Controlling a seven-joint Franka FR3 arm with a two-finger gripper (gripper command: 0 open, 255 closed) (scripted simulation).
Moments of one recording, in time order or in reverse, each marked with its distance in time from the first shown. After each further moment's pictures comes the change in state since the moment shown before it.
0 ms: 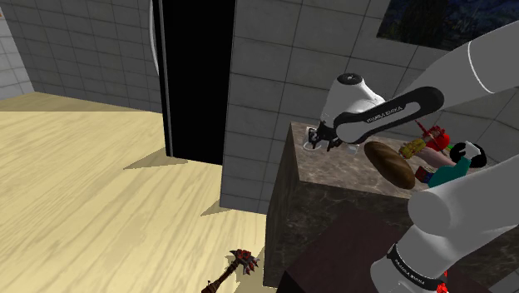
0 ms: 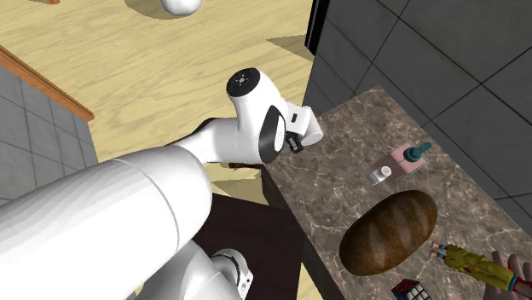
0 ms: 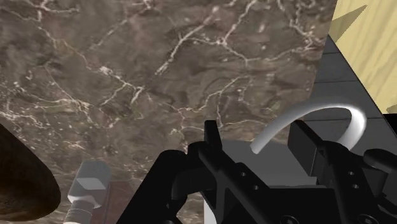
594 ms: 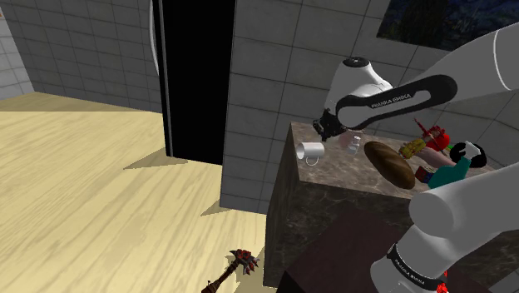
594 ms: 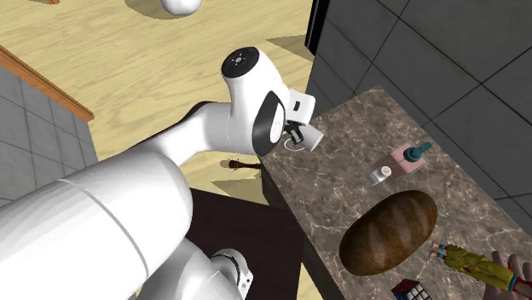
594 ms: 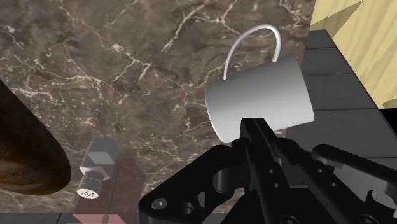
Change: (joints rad) arm 0.046 -0.078 -0.041 0.058 0.072 -0.128 -0.083
